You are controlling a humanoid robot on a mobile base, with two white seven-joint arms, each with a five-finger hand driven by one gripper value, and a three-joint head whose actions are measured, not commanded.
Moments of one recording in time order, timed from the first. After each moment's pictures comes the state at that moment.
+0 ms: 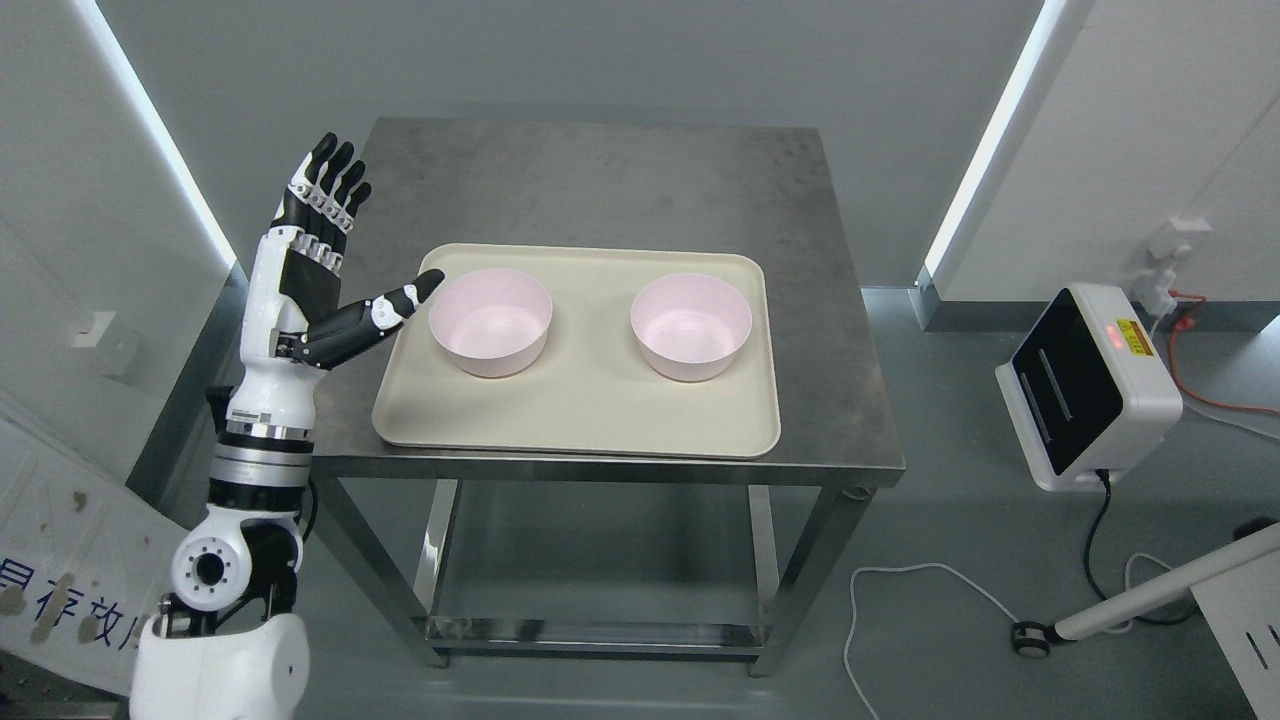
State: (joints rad) left arm -0.35 0.00 0.14 -1.64 0.16 -0.28 -0.25; right arm 0.00 0.00 0.00 0.00 0.00 0.03 0.01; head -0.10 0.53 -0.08
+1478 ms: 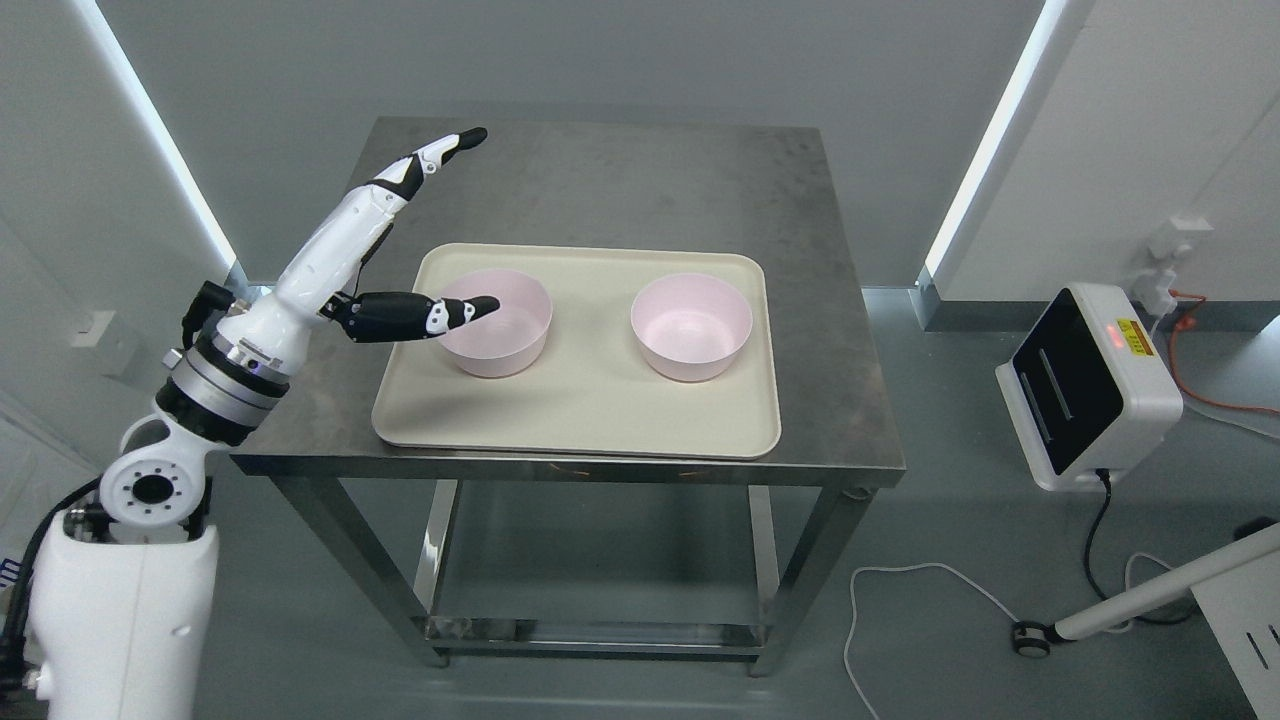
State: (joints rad) left arm -0.55 0.23 0.07 -1.61 -0.28 -0.48 -0.54; right arm 0.00 0.00 0.00 0.00 0.05 0.03 0.01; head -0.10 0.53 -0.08
